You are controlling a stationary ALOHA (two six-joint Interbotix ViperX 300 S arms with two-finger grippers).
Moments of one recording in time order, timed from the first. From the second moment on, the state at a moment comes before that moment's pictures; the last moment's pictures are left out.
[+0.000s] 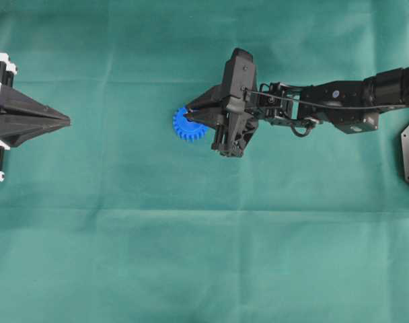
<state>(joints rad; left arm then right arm) -0.02 -0.96 1.18 0.02 -0.19 -0.01 -0.12 0.21 0.66 0.09 -0.40 -0.01</state>
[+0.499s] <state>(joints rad) -0.02 -0.96 1.18 0.02 -0.19 -0.01 -0.12 0.26 0.66 0.09 -0.42 -0.01</state>
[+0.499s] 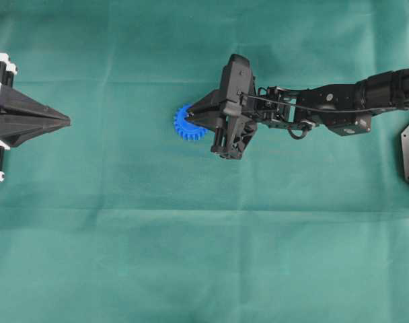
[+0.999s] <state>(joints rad) -0.02 -0.96 1.18 0.02 -0.19 -0.01 -0.12 0.26 0.66 0.09 -0.42 -0.01</state>
